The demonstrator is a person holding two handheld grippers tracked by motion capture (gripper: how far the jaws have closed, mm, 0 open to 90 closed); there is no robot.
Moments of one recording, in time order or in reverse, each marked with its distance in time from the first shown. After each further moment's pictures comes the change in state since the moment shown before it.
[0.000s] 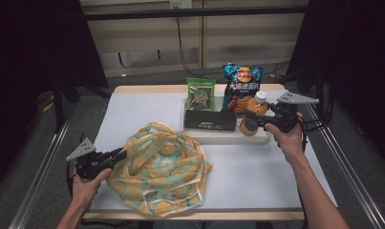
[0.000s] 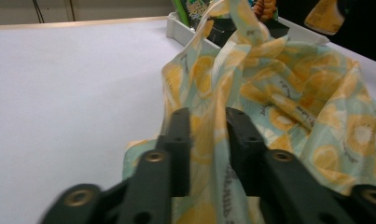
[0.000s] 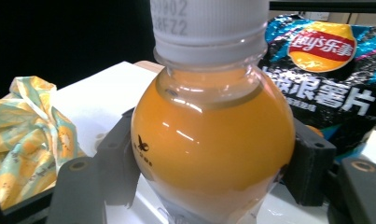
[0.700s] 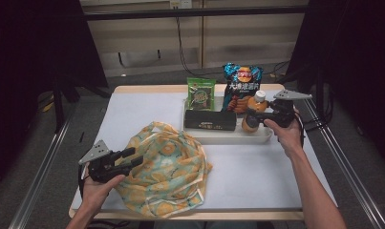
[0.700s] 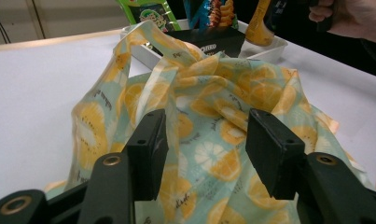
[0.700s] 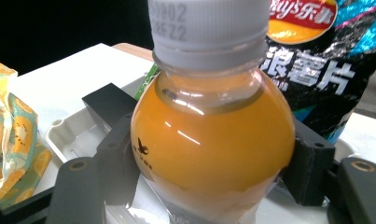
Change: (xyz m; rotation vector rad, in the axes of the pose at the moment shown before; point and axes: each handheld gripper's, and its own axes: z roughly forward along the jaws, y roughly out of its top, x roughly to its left) left arm -0.044 0.012 0.010 -0.016 -0.080 0.048; right arm -0.033 -0.015 0.025 0.067 -0.029 -0.007
